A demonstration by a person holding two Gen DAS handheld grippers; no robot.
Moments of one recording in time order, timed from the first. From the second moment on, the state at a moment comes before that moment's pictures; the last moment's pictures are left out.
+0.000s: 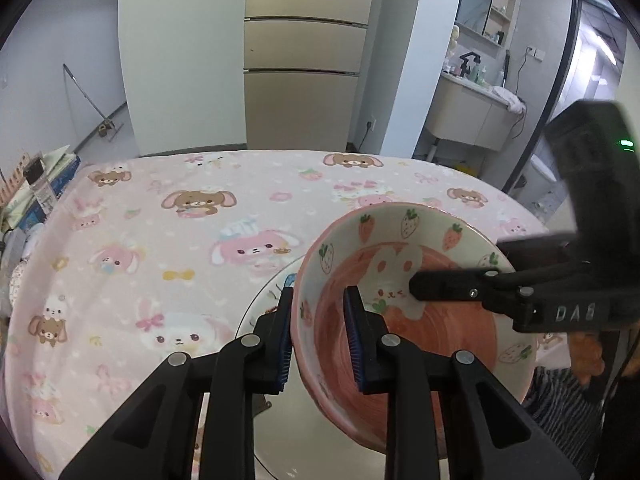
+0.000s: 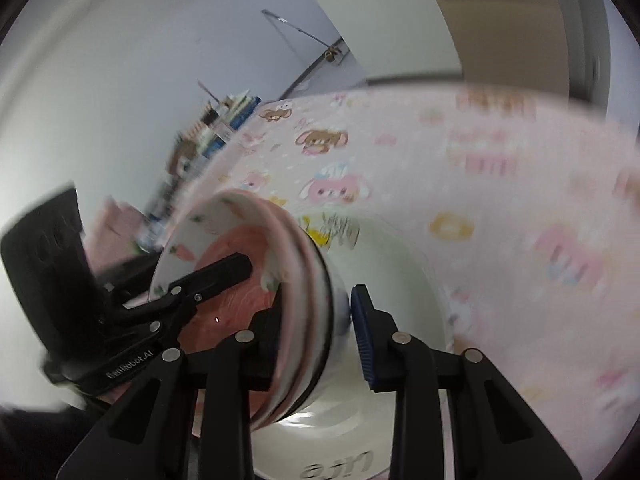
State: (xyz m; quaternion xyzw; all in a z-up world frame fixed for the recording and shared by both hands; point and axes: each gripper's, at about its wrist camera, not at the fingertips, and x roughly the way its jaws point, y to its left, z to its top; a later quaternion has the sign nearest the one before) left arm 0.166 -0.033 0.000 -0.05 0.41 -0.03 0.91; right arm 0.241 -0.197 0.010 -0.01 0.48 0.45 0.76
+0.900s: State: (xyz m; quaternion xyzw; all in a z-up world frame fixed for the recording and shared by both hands) left arm 0.136 -0.041 0.064 0.02 0.29 -0.06 0.96; right arm 0.176 -0.201 0.070 -0.06 0.28 0.35 0.89
